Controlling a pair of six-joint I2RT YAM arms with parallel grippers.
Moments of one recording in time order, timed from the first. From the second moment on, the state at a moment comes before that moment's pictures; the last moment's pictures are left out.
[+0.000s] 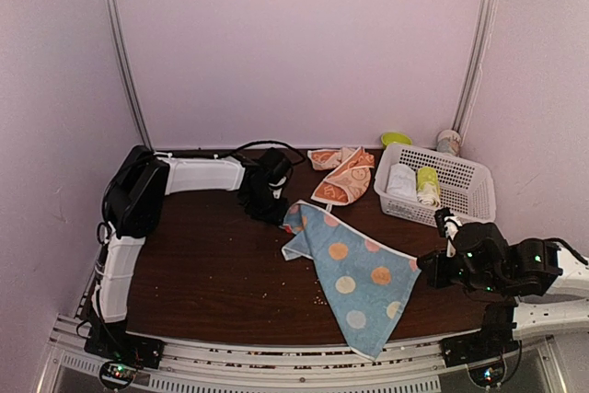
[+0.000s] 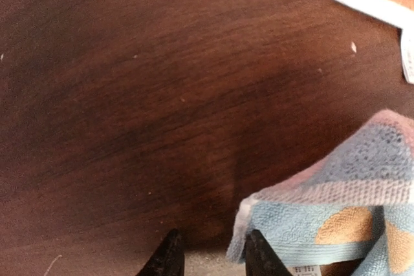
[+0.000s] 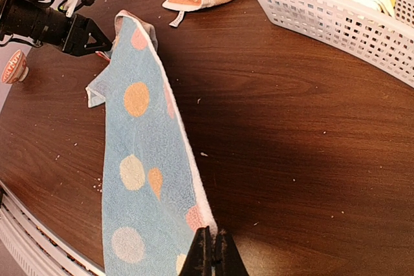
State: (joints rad) left arm -0.73 2.26 1.73 -0.64 -0.06 -0.36; right arm 1.05 0.61 0.51 -0.67 0.42 0.77
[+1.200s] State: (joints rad) left arm -0.73 1.15 1.19 -0.59 -0.31 -0.37; right arm 1.05 0.93 0.99 -0.49 0.50 0.45
